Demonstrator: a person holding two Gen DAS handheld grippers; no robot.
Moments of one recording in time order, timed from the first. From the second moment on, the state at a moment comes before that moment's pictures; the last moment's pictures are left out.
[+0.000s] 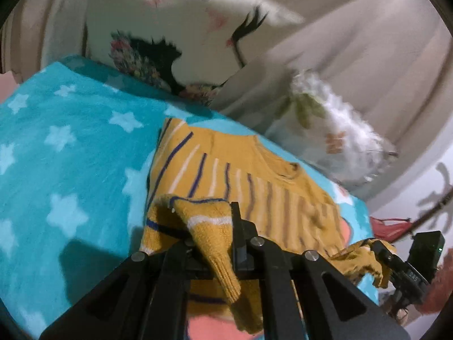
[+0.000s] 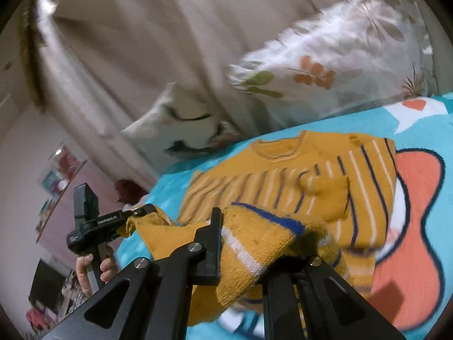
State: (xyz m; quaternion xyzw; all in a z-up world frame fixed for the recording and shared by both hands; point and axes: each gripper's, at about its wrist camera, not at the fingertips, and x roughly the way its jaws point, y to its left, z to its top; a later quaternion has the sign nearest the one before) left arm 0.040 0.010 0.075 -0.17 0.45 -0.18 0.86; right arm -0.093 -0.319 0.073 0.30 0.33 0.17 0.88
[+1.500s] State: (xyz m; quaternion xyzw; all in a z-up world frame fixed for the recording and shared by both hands) left arm 0.059 0.031 0.013 -0.09 0.52 -0.16 0.84; right arm -0.103 -0.366 0.004 0.22 0.42 0.02 0.88
